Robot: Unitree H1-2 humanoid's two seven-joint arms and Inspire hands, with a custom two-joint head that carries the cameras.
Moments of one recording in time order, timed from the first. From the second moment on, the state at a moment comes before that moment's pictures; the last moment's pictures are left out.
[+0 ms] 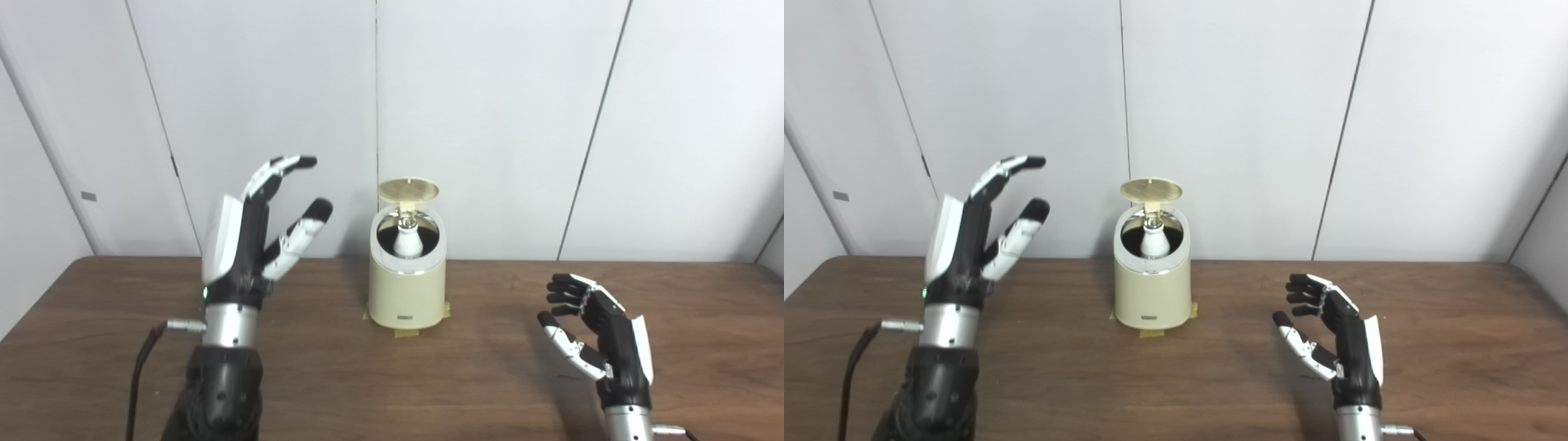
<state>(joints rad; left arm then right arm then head) -0.38 0.13 -0.02 -0.41 0.61 0.23 0.01 -0.21 -0.10 0.01 0.22 -0.15 -0.40 -0.23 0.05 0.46</state>
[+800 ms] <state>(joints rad) -0.76 0.21 -0.28 -0.27 0.95 0.42 -0.43 -0.22 -0.09 0.00 0.23 -0.15 -0.39 -0.23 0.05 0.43</state>
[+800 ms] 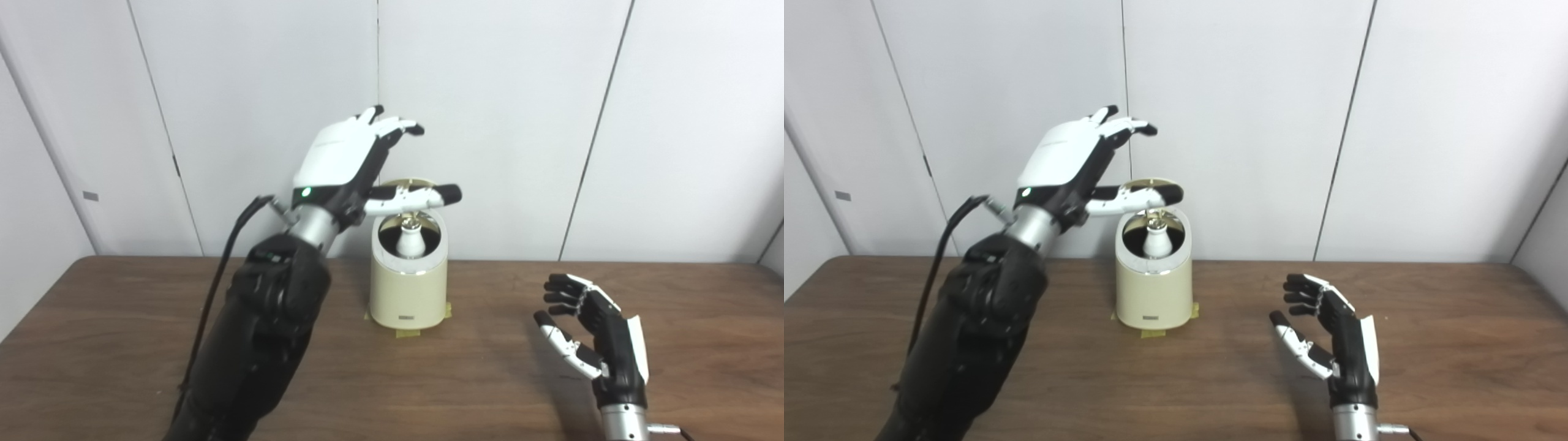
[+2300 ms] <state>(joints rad) -0.82 0.15 -0.29 -0.08 1.11 0.46 -0.67 -0.22 -0.08 0.00 0.23 -0.16 -0.40 -0.25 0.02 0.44</state>
